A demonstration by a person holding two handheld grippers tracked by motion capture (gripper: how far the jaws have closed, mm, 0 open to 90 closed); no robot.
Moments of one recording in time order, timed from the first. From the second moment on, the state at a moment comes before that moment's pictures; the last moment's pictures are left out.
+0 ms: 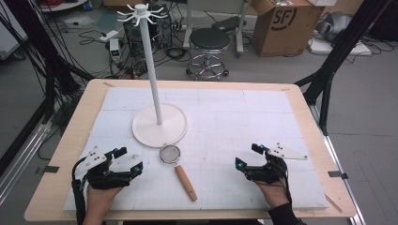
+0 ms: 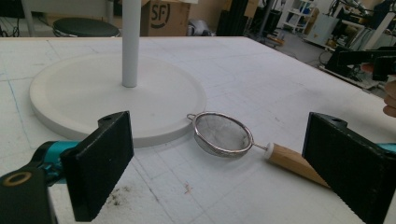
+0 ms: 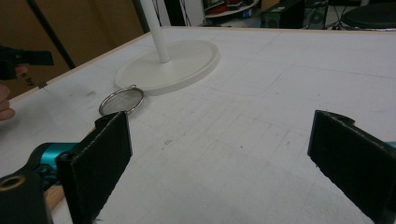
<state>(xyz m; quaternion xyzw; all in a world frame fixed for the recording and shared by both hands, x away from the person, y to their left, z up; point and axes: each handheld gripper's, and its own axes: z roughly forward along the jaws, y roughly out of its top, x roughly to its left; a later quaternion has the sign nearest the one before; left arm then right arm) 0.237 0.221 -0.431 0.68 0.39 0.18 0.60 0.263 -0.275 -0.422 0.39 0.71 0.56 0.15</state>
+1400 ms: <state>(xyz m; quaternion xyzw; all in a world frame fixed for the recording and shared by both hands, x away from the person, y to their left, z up) 0.237 0.219 -0.434 0.69 0.39 0.18 0.59 0.258 -0.263 -0.417 0.37 0.71 0.58 0.15</state>
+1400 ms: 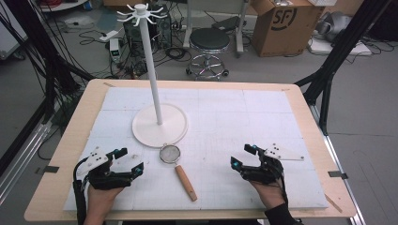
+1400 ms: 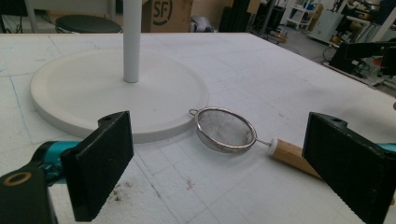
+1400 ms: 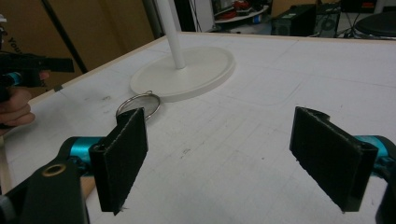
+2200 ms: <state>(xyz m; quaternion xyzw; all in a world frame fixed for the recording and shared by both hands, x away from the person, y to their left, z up) 0.234 0.219 -0.433 0.68 0.39 0.18 0.59 0.255 -0.224 -0.412 0.31 0.75 0.58 0.04</state>
